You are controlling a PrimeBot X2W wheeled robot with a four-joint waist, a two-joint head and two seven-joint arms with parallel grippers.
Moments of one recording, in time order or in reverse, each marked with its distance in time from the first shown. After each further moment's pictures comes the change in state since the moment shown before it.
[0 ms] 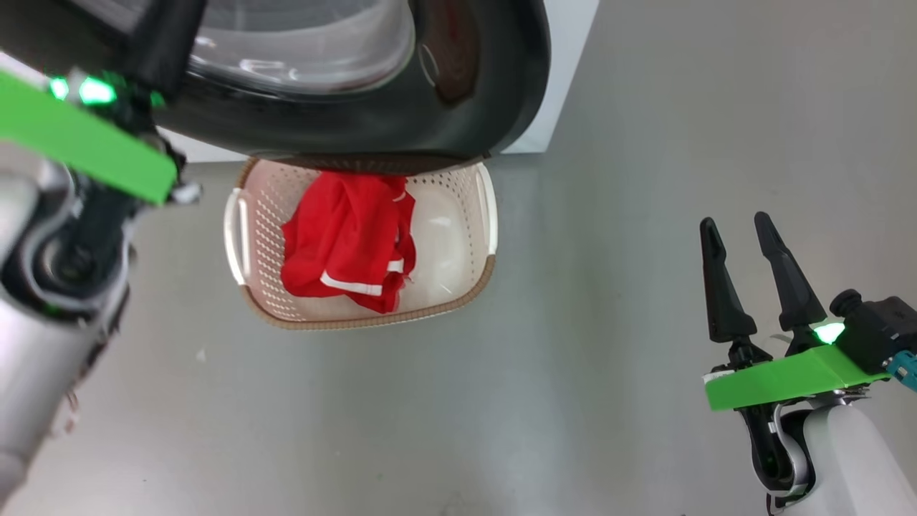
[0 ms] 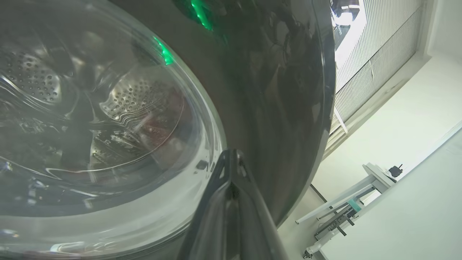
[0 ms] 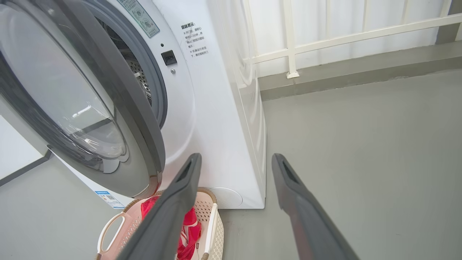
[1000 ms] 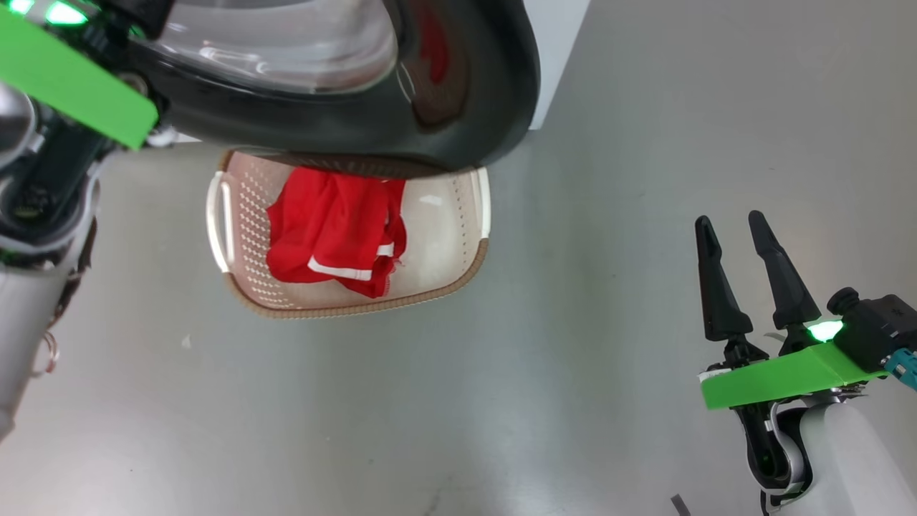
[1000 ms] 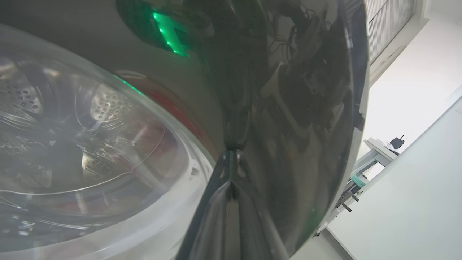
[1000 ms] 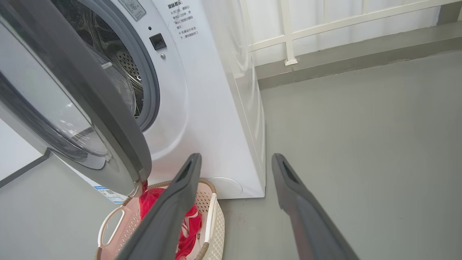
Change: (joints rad) left arm -0.057 -0.050 0.128 -0.024 0.125 0.000 0.207; right arm -0.002 -0.002 0.015 -0.003 0.028 0.000 0.000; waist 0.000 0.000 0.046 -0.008
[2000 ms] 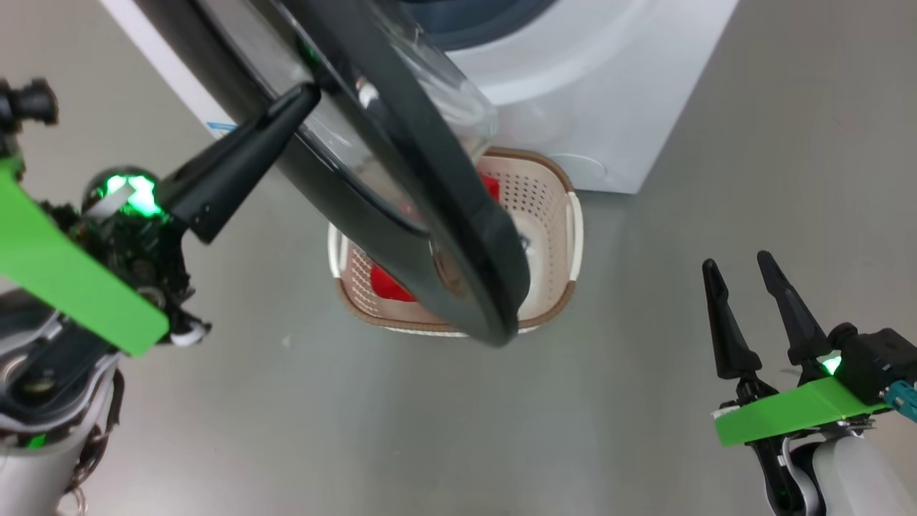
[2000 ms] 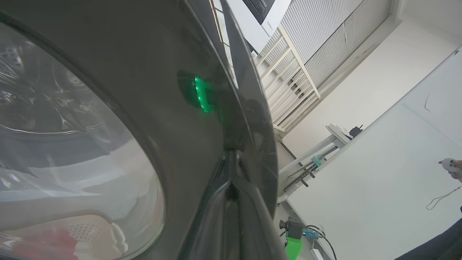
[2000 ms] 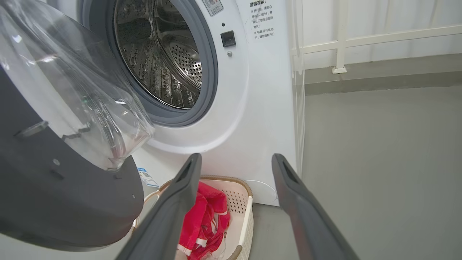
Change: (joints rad) left arm 0.400 -0.011 0.217 -0.380 -0.125 0.000 0.280; right arm 0.081 -0.046 -0.002 0.000 -0.062 0.000 0.000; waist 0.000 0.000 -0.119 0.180
